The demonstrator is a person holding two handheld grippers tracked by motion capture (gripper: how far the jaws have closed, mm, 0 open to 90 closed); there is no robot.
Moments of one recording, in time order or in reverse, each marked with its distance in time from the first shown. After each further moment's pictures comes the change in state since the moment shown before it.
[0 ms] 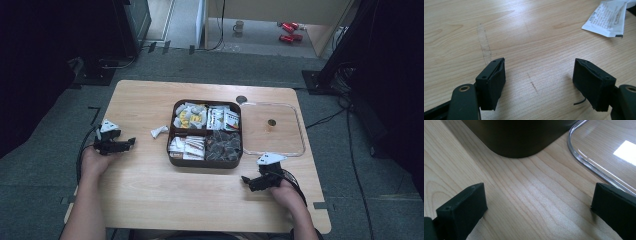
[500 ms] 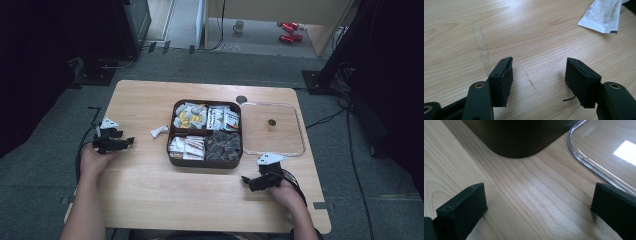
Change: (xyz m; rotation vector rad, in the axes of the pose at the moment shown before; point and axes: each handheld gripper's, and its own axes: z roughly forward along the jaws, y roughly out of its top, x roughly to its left) left arm 0.004 0.009 -0.003 0.066 -0.039 0.024; right arm 0.000 0.000 0.000 0.000 0.000 0.000
